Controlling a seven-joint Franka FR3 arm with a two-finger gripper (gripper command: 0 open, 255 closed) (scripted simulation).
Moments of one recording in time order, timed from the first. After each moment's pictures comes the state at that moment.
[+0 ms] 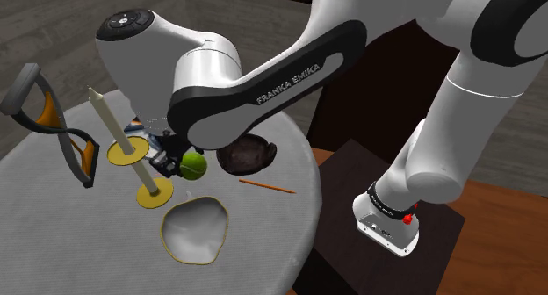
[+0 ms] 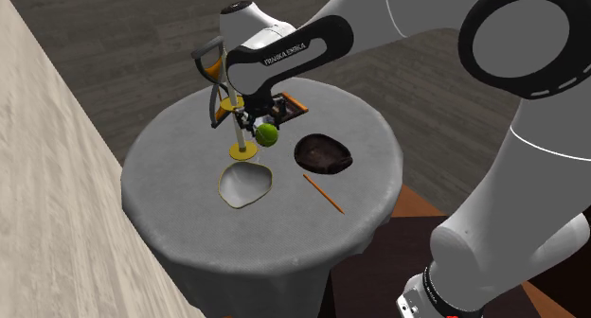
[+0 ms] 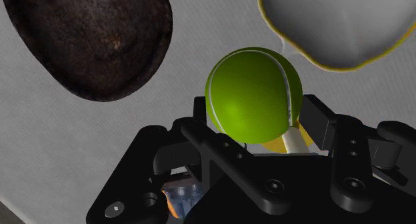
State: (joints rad) arm 0.26 0.20 0.62 -1.93 -0.26 2.05 0.71
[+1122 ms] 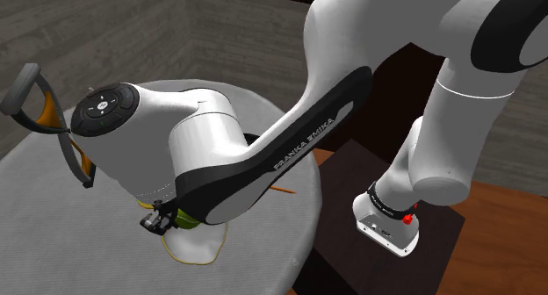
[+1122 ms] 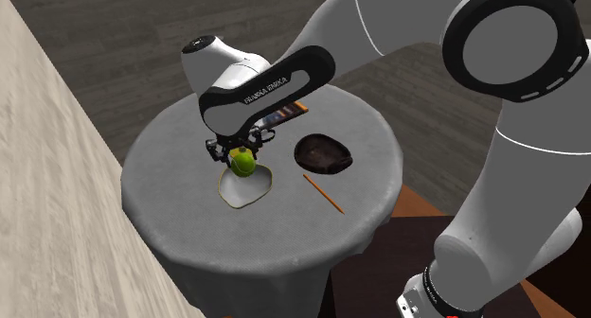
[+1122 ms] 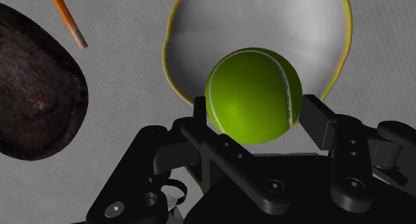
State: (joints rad) arm 0.40 0.27 0.67 -1.96 -0.32 2.10 0.94
